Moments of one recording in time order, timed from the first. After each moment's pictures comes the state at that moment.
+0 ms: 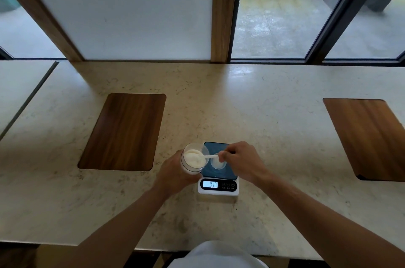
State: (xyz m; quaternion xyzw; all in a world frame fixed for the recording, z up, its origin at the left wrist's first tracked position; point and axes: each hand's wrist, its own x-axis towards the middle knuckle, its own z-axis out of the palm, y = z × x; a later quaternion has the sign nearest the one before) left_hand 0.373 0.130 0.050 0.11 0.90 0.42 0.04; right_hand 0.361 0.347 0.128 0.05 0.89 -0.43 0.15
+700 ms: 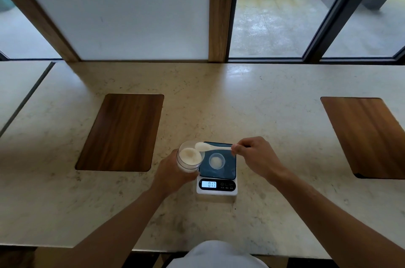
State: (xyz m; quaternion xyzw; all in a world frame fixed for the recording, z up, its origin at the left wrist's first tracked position) left_hand 0.373 0.131 0.058 0.07 0.90 0.42 0.04; right_hand 0.364 0.383 0.151 0.07 0.87 -0.47 0.12
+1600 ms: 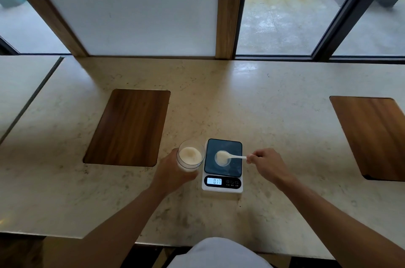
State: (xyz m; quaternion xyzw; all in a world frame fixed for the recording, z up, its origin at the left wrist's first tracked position) left_hand 0.382 0.112 0.053 0.01 0.91 0.41 0.04; right_hand 0.369 0.407 0.083 0.13 0.89 -0.42 0.15
